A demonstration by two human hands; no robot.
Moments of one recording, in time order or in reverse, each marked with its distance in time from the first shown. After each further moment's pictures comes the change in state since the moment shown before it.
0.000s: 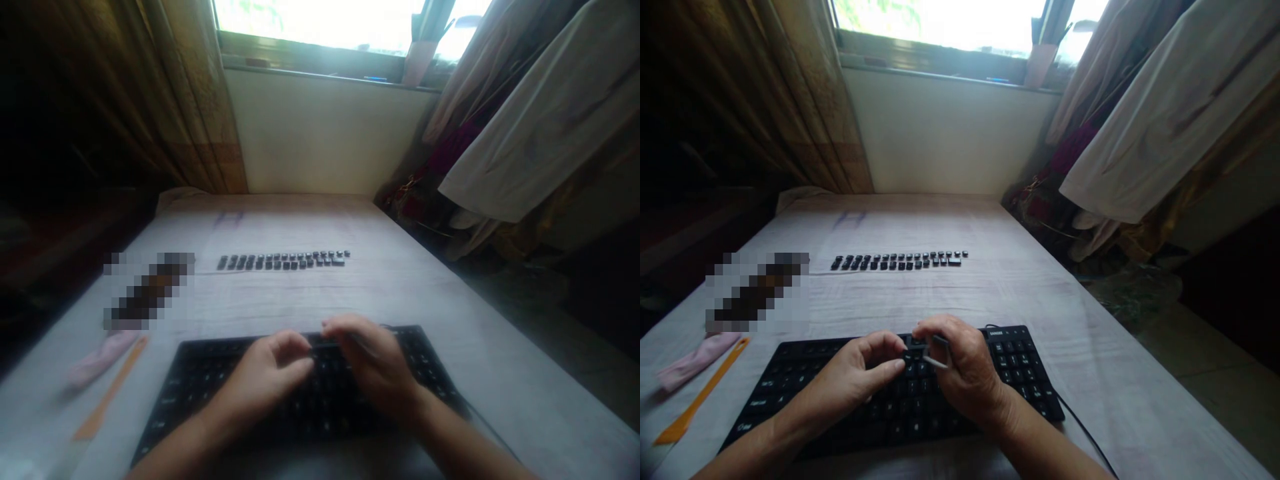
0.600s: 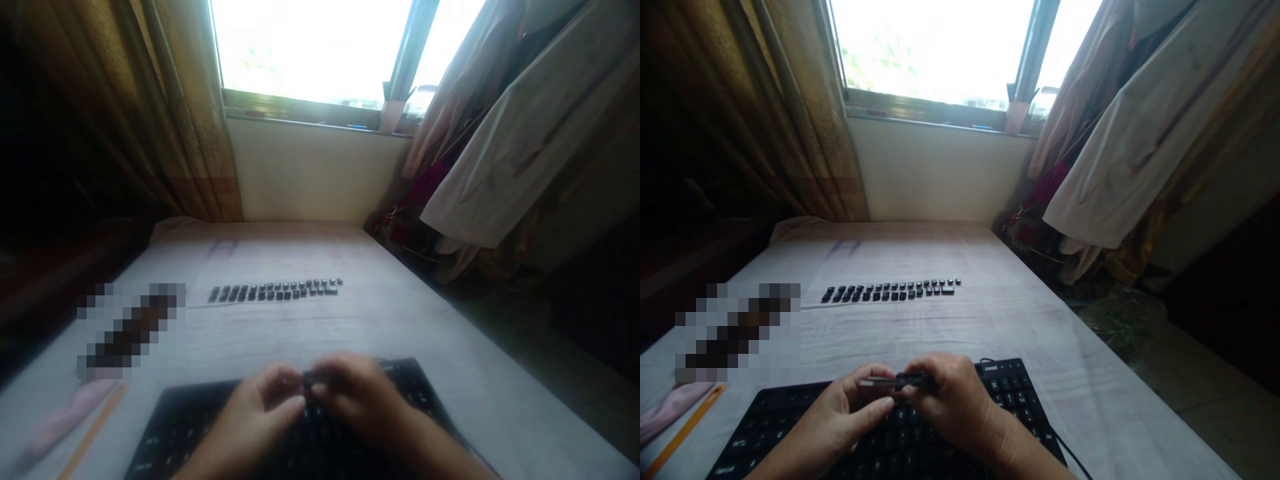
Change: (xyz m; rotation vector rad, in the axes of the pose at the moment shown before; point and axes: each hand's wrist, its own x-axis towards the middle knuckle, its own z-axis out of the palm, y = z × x) left_hand 0.005 -0.008 -0.005 -0.006 0.027 0.097; right_hand 0.009 0.016 -0.004 -0.140 -0.268 0.186
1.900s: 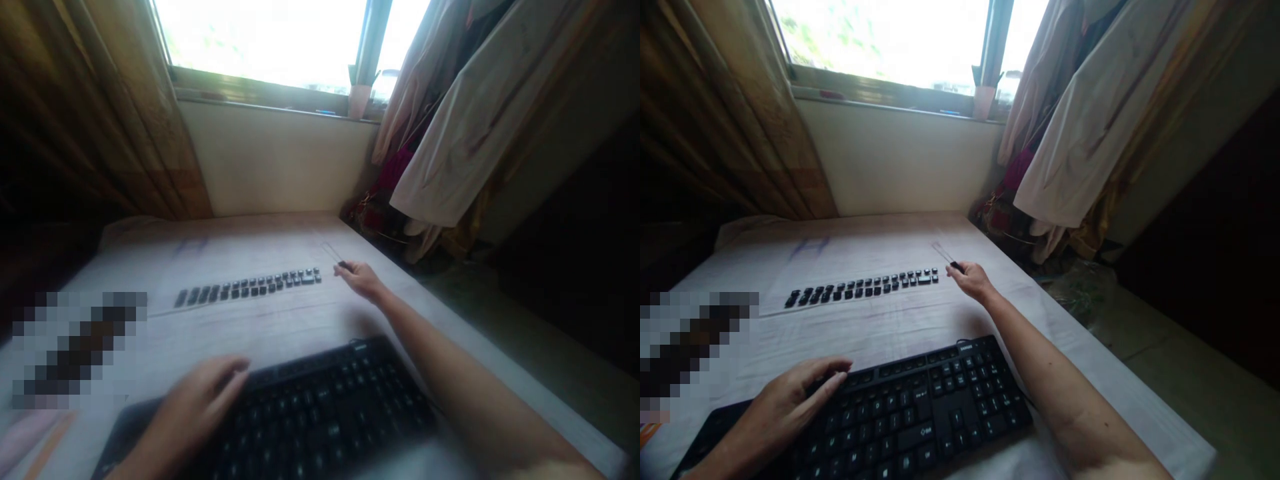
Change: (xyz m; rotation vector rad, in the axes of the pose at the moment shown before) left_hand 0.018 -0.026 -0.051 0.803 0.143 0.186; right_hand 0.072 0.128 -0.083 -0.037 0.293 0.435
